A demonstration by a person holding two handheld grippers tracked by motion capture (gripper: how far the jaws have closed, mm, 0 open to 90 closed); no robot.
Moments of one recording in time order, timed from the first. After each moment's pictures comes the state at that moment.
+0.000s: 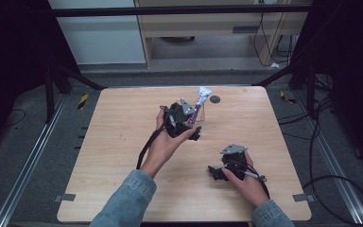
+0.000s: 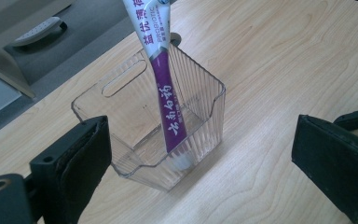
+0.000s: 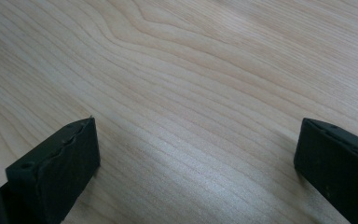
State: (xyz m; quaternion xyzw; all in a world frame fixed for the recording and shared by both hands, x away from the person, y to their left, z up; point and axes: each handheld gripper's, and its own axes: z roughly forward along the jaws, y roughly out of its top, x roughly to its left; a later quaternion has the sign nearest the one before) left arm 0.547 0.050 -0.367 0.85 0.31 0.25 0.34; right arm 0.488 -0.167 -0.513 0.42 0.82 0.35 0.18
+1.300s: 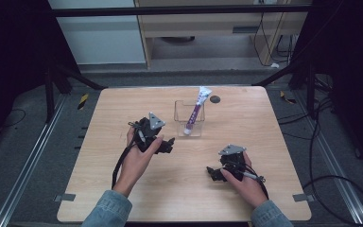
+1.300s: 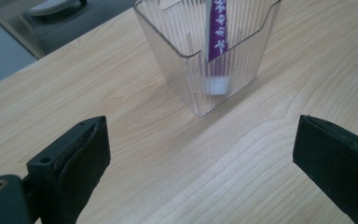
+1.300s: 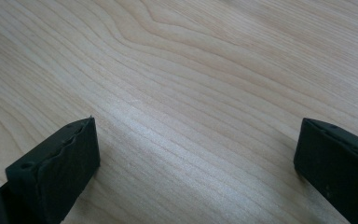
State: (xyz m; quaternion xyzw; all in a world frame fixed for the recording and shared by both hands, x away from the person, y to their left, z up) left arm 0.518 0.133 -0.393 0.83 0.36 0.26 0.34; right arm 0.486 -0.162 -0.513 0.41 0.82 0.35 0.18
